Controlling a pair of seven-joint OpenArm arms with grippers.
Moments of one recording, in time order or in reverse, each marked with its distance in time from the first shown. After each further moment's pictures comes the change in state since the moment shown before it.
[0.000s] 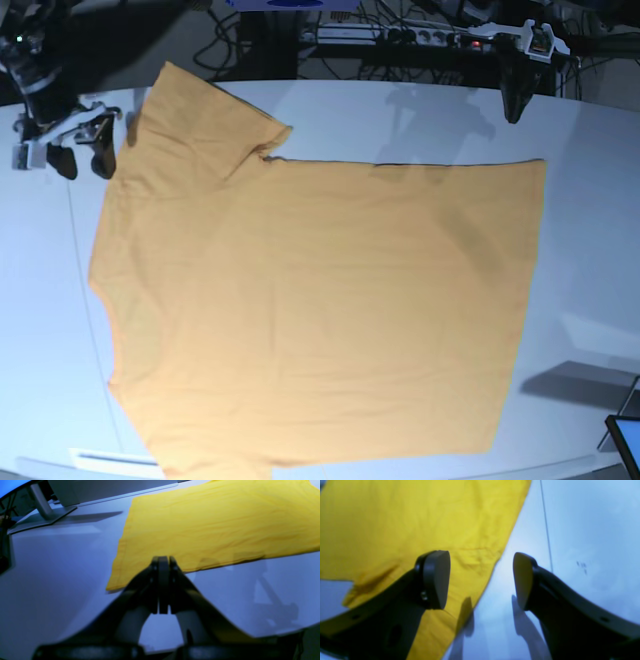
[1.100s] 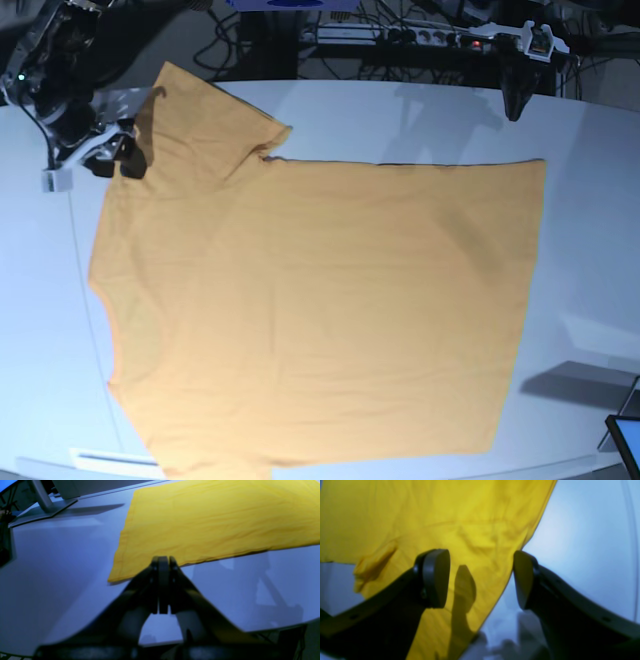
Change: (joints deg) left arm -0.8 0.0 0.0 -2.3 0.0 0.0 0.2; right arm 12.3 -1.4 2.5 -16.5 8.1 5.5 -16.9
